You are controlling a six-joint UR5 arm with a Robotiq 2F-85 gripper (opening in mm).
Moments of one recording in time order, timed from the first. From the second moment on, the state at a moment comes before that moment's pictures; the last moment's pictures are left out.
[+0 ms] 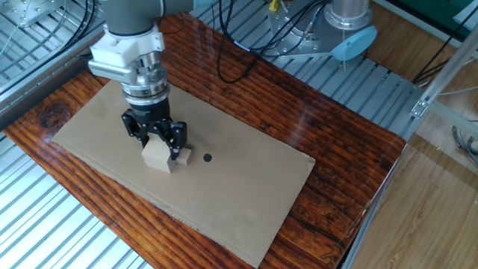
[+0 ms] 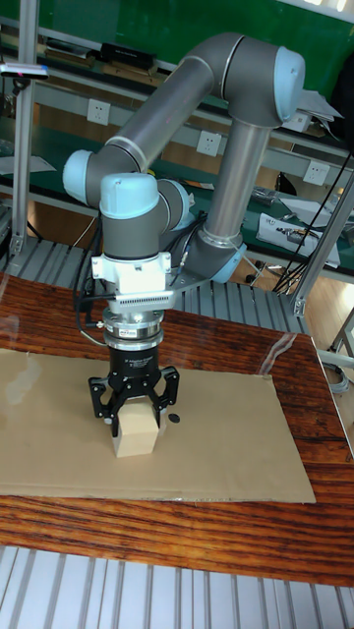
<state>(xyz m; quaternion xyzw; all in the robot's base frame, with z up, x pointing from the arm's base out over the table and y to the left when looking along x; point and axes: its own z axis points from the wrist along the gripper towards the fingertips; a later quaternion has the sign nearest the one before) 0.593 -0.015 0.033 -0.14 0.98 0.10 0.13</state>
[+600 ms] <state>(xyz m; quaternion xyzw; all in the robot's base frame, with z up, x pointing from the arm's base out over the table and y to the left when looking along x) 0.585 -0.001 0.033 -0.12 0.98 0.10 0.14</state>
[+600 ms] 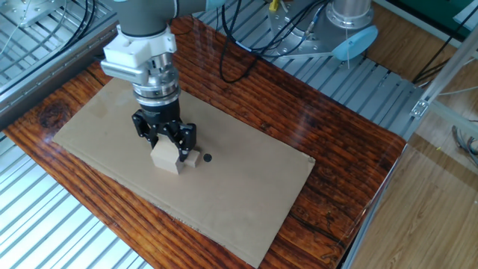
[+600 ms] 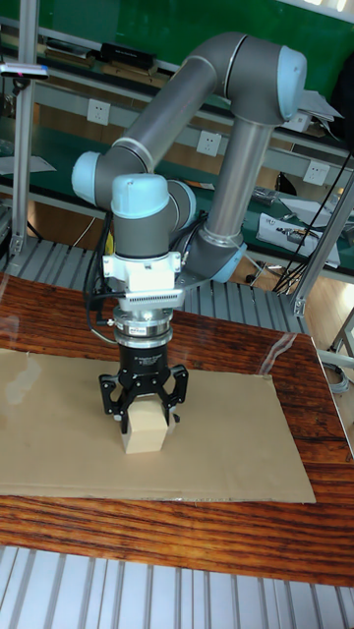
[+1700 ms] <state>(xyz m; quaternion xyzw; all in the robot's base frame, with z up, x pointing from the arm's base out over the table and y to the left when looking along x) 0.570 0.019 0.034 -0.12 0.98 0.10 0.14</state>
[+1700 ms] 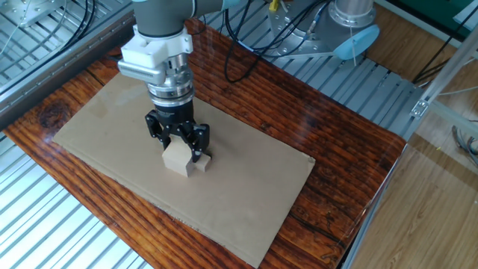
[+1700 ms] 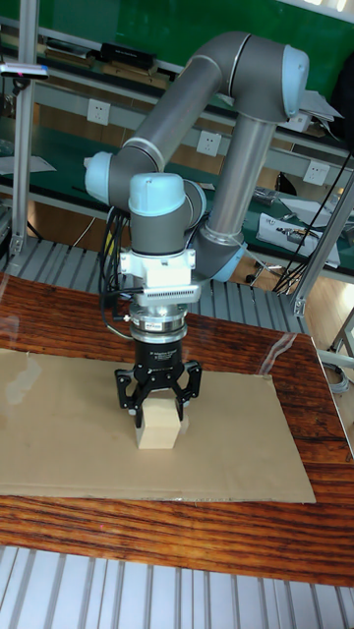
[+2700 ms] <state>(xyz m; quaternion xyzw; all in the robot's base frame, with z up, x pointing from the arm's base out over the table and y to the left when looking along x) 0.597 -0.036 0.035 -0.20 0.97 0.02 0.13</state>
